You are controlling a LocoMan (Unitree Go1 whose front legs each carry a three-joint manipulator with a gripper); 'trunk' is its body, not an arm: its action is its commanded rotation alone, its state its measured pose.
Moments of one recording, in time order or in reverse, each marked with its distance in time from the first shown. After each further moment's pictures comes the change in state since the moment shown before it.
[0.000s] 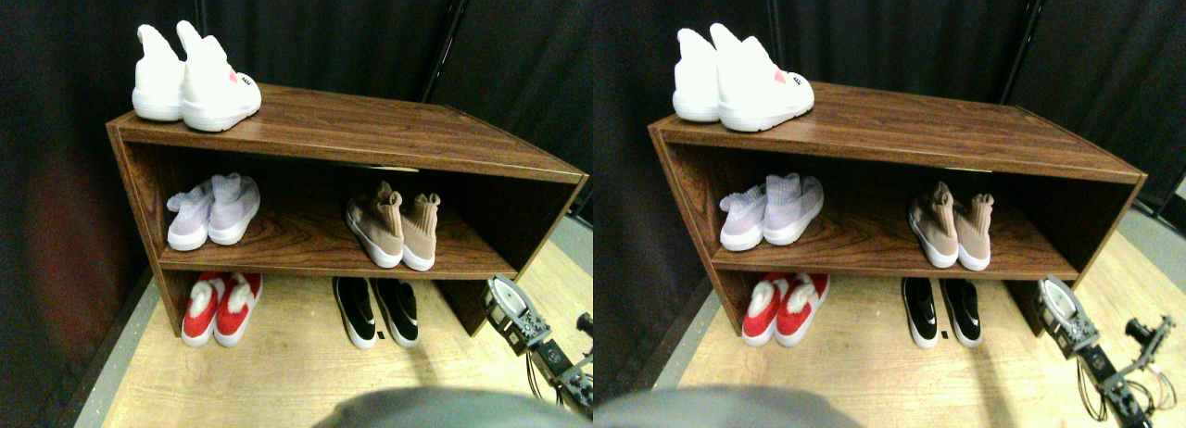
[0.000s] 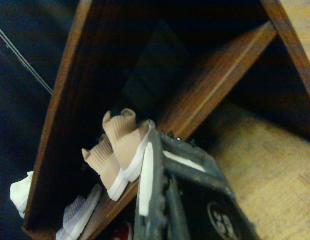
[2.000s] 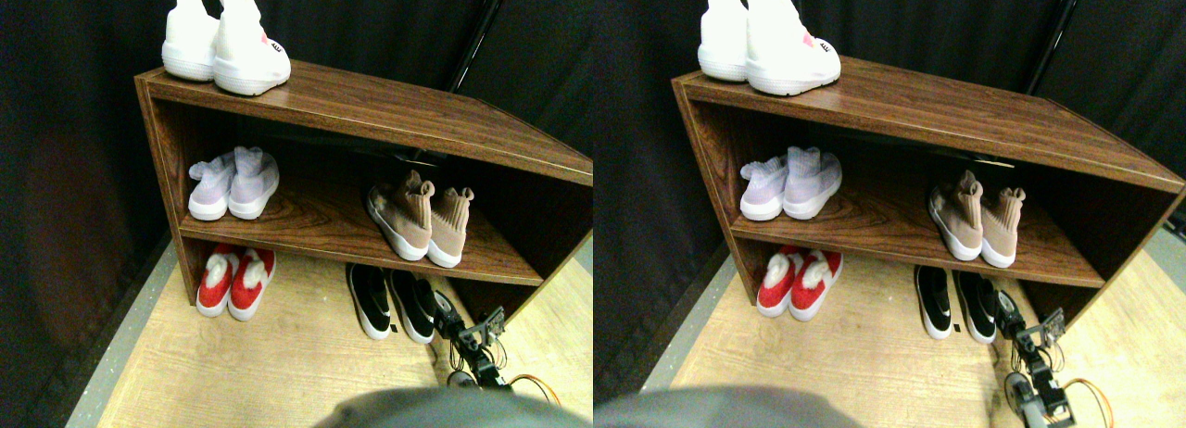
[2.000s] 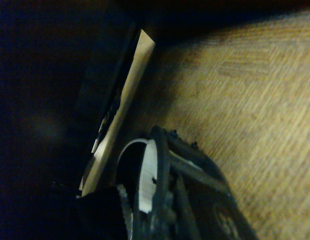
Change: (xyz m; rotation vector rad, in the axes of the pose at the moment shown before) right arm 0.084 -0.138 -0.030 0.256 -0.110 -0.394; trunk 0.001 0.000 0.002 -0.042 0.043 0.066
